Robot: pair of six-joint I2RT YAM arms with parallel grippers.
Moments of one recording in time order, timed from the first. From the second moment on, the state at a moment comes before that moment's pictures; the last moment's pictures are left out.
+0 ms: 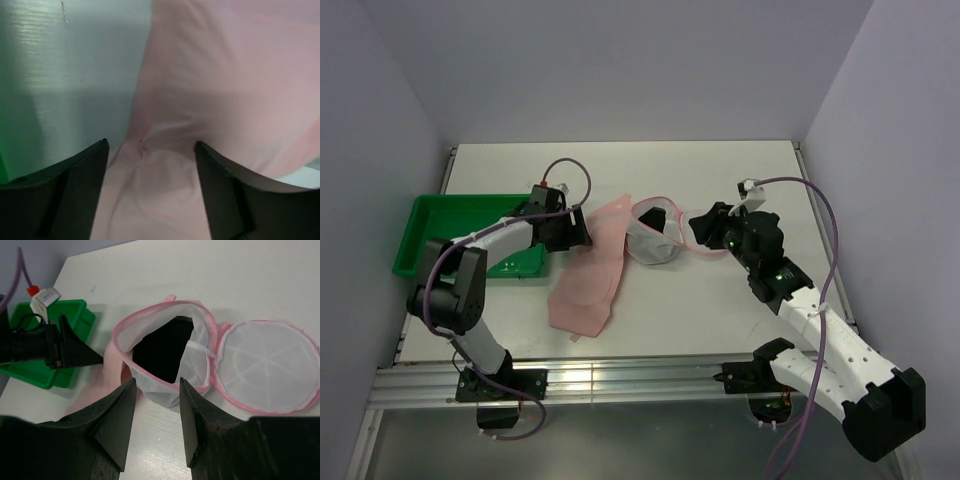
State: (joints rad) left arm -0.30 1.66 0.99 -0.26 0.17 -0.48; right arm 0.42 0.88 0.65 -0.02 0.00 0.47
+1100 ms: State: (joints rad) left arm -0.28 1.45 0.78 -0.13 -0.07 -0.68; right arm 0.49 0.95 0.67 -0.02 0.01 0.46
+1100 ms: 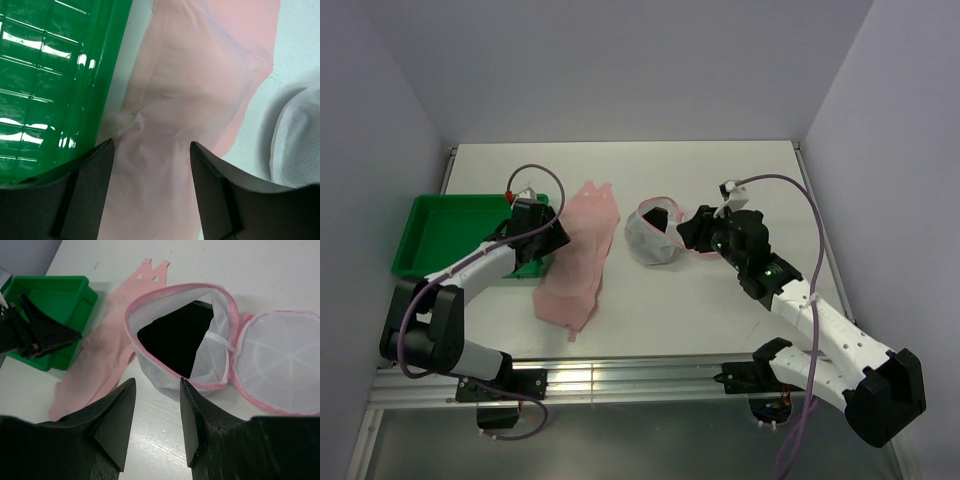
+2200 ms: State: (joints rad) left arm -0.38 1.47 0.83 -0.15 -0.13 -0.64; right arm 0.56 0.98 0.68 0.00 0.03 0.44
